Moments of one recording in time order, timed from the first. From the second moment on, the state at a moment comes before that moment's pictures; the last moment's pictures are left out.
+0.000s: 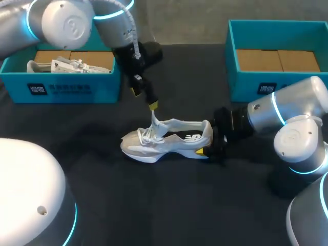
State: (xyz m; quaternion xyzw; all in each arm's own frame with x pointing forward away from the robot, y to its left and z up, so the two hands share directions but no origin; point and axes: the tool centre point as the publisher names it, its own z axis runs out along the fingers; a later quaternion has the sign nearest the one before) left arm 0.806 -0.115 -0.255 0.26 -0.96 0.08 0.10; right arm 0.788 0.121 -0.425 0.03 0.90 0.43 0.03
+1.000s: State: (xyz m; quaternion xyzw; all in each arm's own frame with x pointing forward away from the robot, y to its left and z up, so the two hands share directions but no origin) left arm 0.817 -0.187 -0.265 0.05 -0.99 0.09 0.07; right arm 0.788 0.121 -0.425 0.03 0.90 0.43 0.03
